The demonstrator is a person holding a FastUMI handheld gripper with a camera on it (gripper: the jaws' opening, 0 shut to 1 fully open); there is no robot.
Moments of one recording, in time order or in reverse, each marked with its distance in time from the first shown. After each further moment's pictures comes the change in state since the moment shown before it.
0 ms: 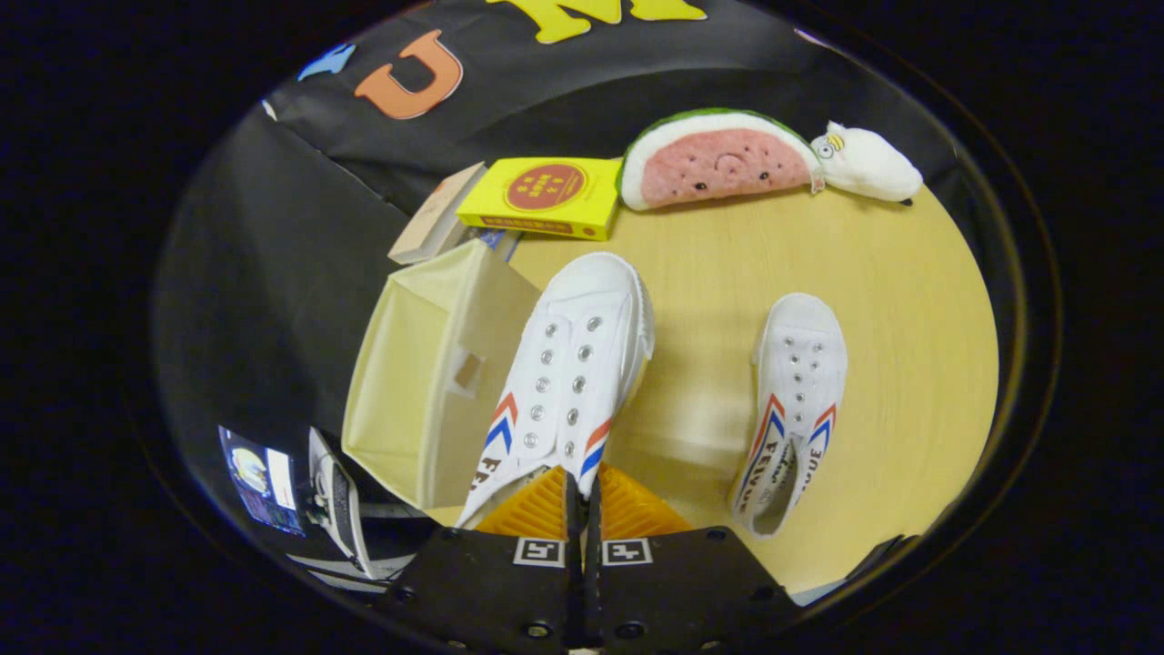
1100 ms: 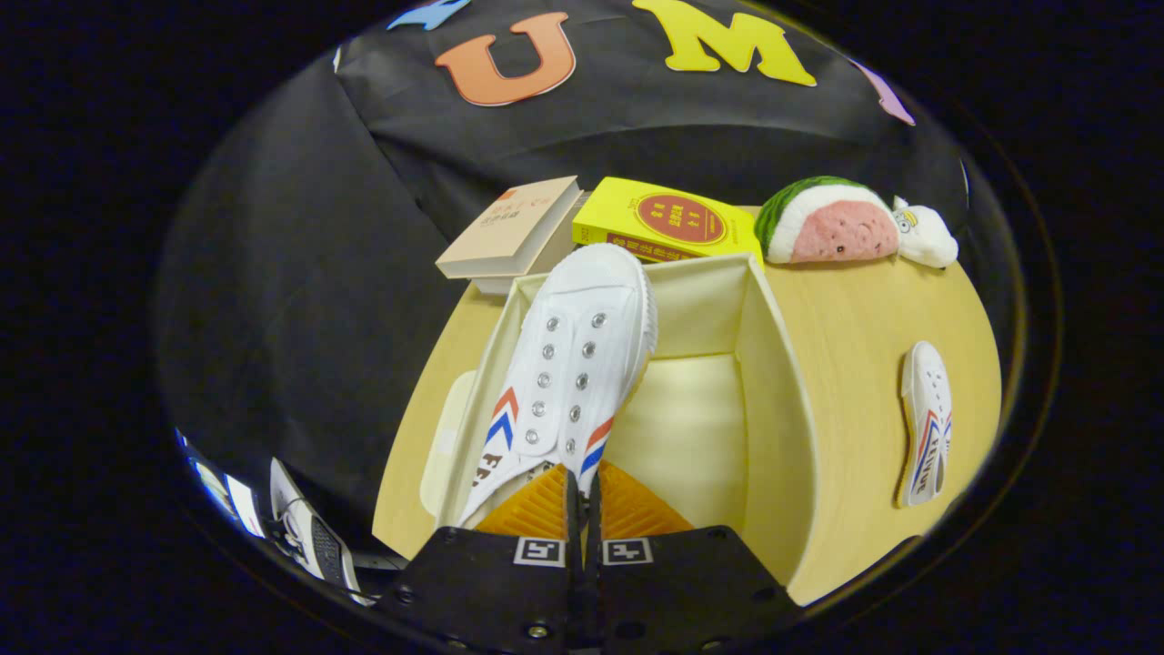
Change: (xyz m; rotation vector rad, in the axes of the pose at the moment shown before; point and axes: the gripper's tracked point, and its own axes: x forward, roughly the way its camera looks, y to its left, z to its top) arm 0.129 0.182 -0.008 -0.113 -0.189 -0.160
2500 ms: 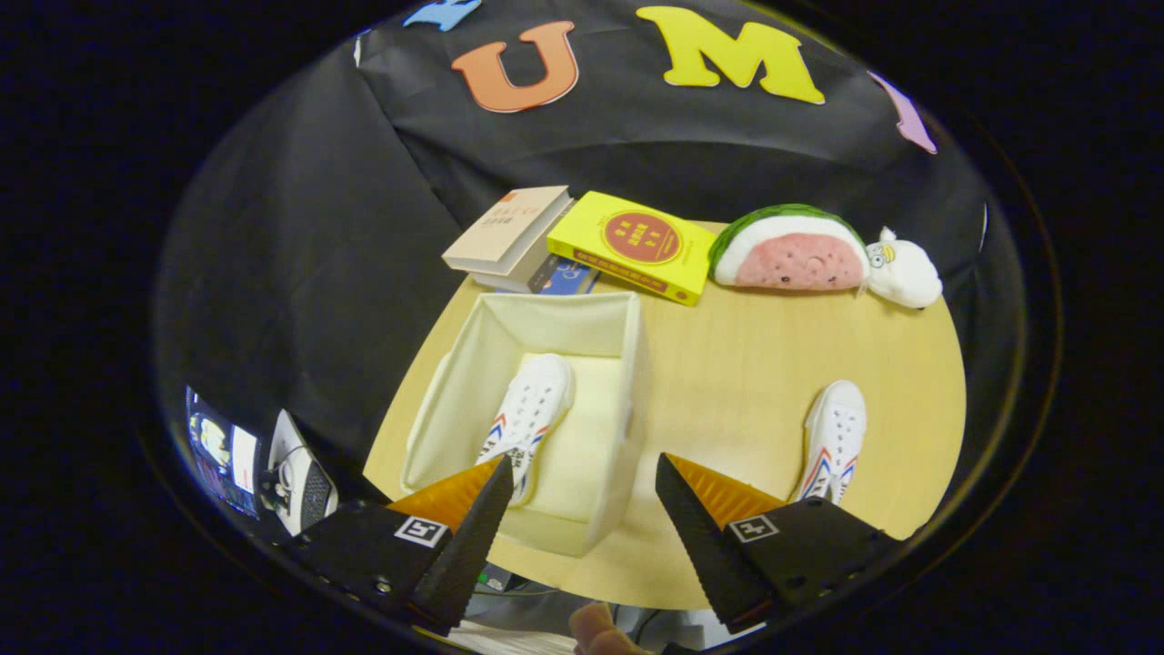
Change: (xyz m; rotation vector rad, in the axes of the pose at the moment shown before) arm -0.134 -0.118 0.020 -0.105 0.067 0.009
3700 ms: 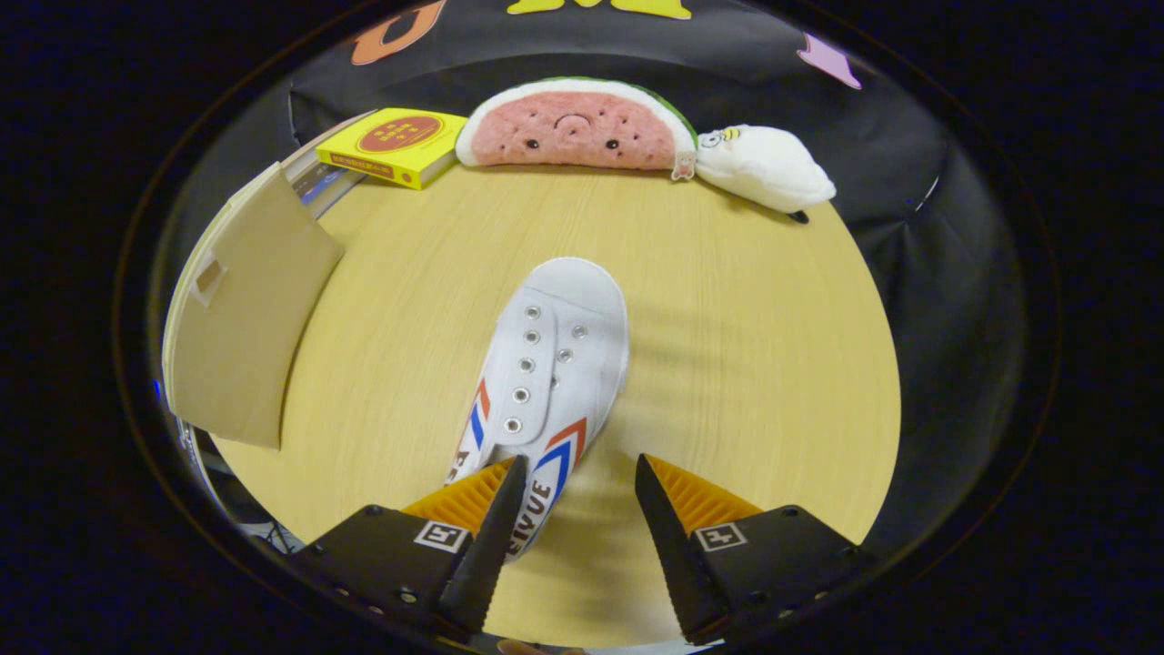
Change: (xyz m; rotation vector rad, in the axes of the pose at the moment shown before) arm 0.086 -0.307 -0.099 0.022 0.163 -0.312
